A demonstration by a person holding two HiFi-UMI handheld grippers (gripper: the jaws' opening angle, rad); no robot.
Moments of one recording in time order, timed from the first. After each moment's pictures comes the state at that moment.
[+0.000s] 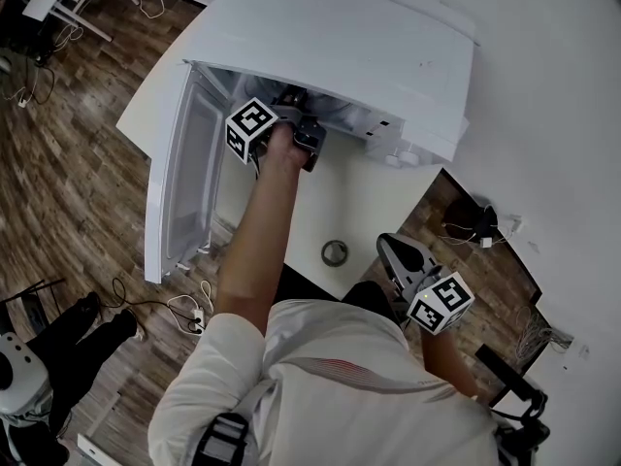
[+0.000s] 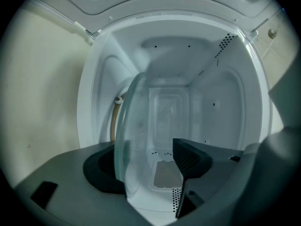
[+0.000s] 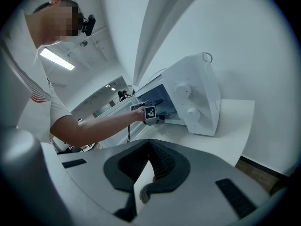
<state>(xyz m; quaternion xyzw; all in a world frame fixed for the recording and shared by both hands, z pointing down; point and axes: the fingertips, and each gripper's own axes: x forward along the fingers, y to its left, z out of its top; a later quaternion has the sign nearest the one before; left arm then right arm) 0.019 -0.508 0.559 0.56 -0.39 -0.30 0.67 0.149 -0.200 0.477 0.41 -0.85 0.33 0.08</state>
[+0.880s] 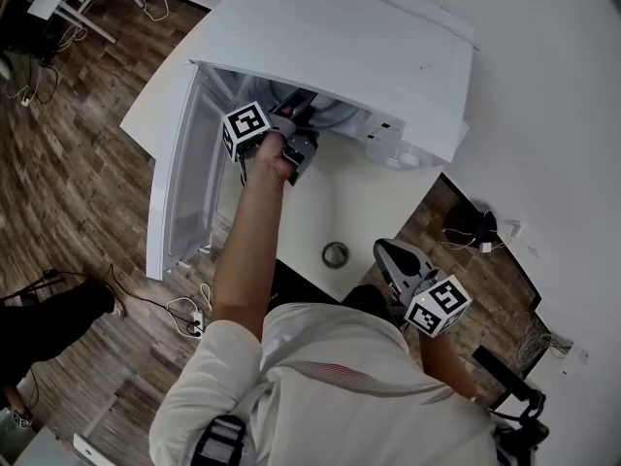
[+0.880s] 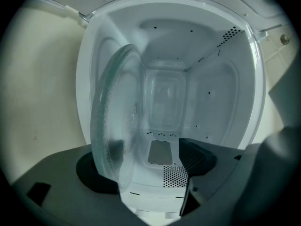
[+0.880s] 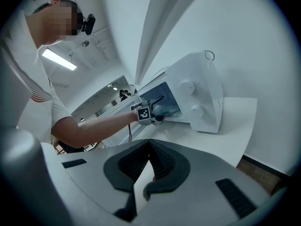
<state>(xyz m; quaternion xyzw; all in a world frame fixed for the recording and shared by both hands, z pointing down) 0.036 -0.481 0.547 0.60 -0.28 -0.24 0.71 0.143 -0.191 0.479 0.39 -0.85 0.33 0.08</state>
